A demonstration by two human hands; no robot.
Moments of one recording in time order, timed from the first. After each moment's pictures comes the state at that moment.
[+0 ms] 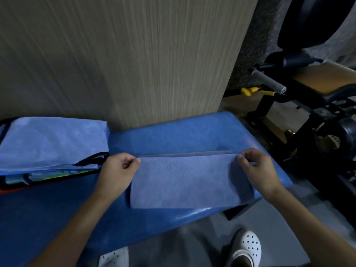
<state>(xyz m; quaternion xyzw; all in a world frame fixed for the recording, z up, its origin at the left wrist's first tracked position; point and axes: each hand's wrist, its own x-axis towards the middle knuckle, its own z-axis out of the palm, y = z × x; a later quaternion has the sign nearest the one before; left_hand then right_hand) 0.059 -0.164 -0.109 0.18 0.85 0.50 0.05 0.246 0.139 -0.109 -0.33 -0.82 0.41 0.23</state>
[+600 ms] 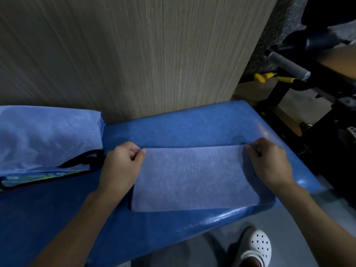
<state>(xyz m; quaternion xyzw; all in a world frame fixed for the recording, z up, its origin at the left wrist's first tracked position) 0.039 -0.141 -0.124 0.16 0.90 0.40 0.02 0.210 0.144 -0.120 -0.41 -0.87 0.23 0.15</state>
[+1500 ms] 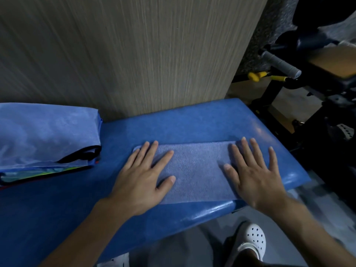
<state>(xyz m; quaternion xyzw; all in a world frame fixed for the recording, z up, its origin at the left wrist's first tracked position) 0.079 -0.141 -0.142 0.45 0.89 0.05 0.01 0.244 0.098 -0.131 -0.26 -0.96 -0.07 0.04</state>
